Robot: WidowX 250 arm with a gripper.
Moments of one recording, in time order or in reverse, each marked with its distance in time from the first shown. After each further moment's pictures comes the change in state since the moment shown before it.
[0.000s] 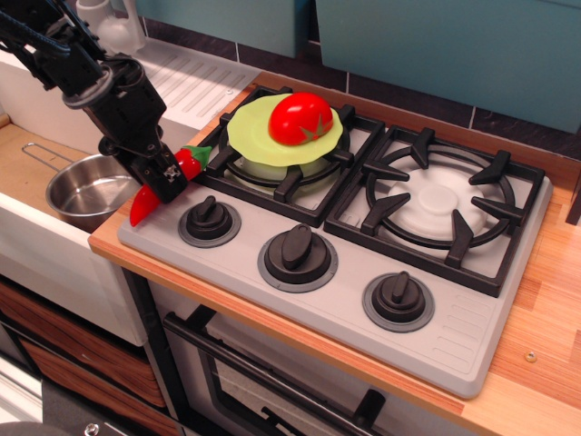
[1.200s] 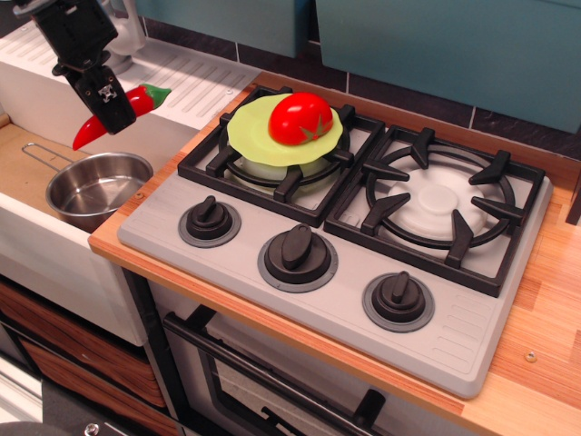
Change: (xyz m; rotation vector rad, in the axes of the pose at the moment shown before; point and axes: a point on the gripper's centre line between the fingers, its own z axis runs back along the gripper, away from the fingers) arm 0.011 0.062 0.041 -0.076 0.074 -0.112
